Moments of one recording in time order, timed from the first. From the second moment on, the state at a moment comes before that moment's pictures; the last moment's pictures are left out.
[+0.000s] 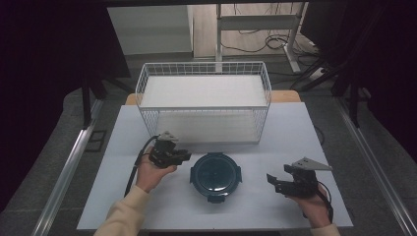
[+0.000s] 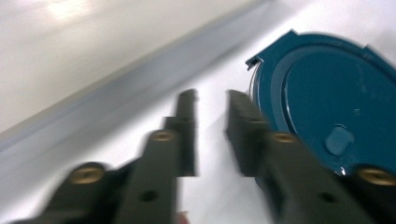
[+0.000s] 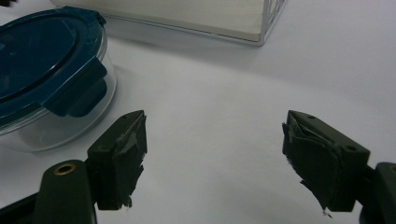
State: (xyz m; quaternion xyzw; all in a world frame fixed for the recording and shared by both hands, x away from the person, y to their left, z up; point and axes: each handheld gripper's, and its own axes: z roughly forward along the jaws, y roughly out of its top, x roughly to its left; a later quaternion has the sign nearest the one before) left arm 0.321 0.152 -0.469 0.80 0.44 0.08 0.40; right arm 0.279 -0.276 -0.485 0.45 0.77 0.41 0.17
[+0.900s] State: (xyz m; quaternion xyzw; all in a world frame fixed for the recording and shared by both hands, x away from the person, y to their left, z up) left arm 0.263 0.199 -0.473 0.75 0.50 0.05 0.43; right arm 0.266 -0.254 -0.474 0.44 0.75 0.45 0.17
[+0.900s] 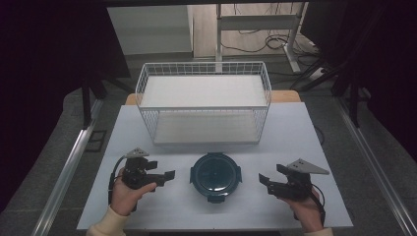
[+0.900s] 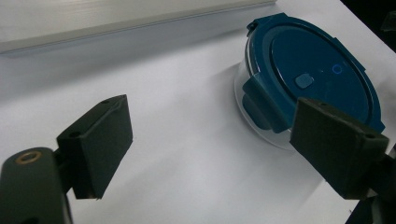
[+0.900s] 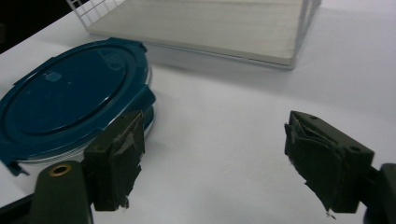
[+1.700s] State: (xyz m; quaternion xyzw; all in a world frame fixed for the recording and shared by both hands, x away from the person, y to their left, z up) left arm 0.269 0.173 -0.453 0.74 0.50 0.01 0.46; right arm 0.287 -0.224 -0.451 0.43 0.77 0.47 0.06
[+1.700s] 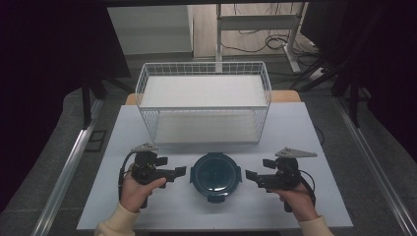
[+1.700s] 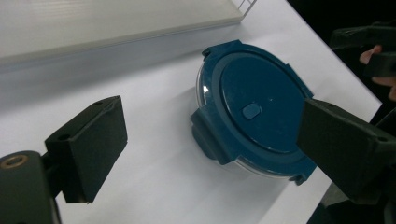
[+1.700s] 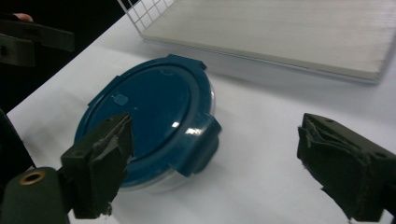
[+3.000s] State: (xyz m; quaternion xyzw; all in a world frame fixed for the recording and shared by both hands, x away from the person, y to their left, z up) left arm 0.288 0.140 -0.524 0.70 0.52 -0.16 0.46; right arm 0.308 -0.170 -0.500 0.47 0.76 0.44 -0.08
